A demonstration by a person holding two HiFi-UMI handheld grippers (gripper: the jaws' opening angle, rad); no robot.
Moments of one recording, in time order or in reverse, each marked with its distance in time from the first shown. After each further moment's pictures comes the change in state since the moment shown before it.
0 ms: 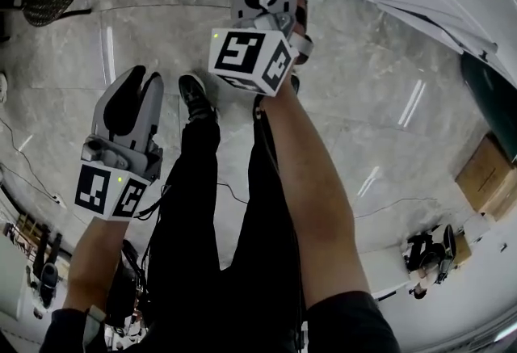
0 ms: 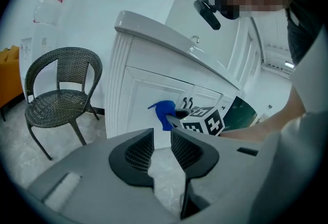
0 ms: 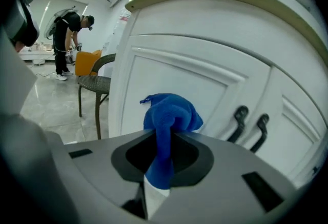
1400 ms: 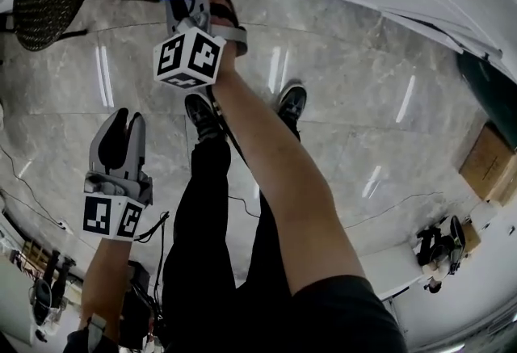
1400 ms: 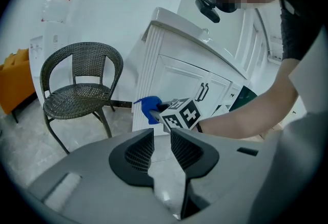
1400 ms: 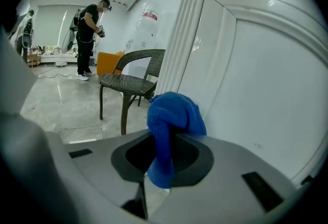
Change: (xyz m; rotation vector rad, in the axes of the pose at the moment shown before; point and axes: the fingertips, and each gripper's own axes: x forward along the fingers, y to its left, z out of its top) left arm -0.044 0.090 -0.058 0.018 0.077 0.074; right arm 0.092 0.168 0.019 -0.080 -0.005 0.236
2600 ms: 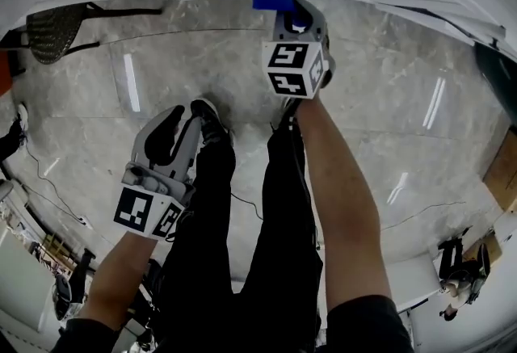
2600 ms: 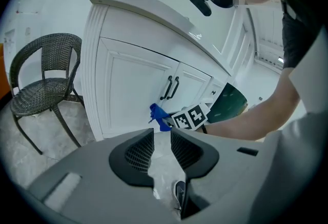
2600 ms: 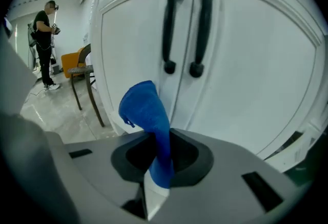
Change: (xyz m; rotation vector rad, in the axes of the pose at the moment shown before) left arm 0.073 -0.158 0.006 0.037 0.055 -0.163; right arm -0.130 -0.165 -0.205 0.349 0.224 -0.185
